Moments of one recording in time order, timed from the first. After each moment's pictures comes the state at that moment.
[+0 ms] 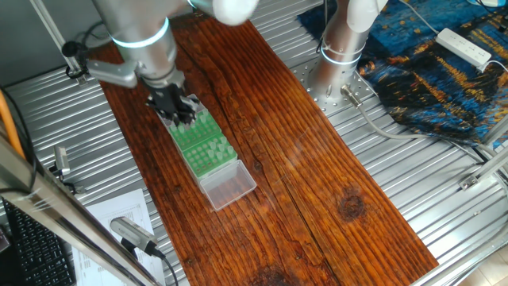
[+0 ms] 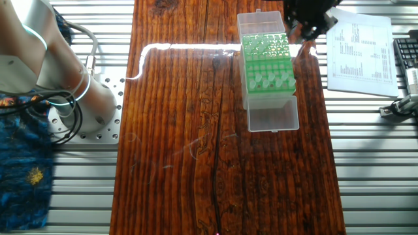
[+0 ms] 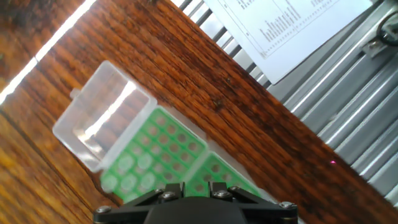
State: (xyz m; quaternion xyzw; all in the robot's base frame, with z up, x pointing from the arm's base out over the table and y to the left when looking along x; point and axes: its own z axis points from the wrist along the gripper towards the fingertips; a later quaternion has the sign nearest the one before) arm 0.554 0.090 0.231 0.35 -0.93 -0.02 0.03
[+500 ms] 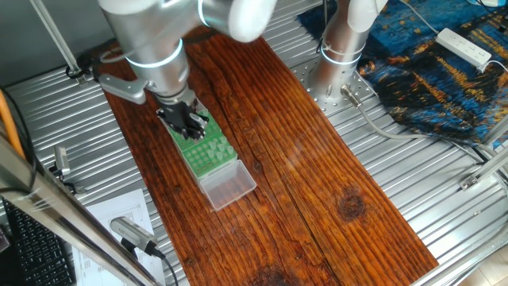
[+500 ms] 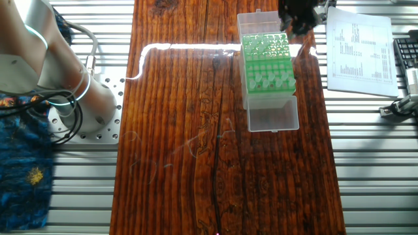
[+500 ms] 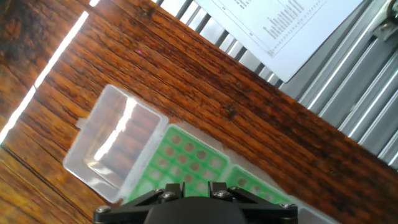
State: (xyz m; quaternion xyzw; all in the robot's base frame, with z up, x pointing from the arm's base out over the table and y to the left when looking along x) arm 0.545 0.117 0.217 0.30 -0.95 -0.02 0.03
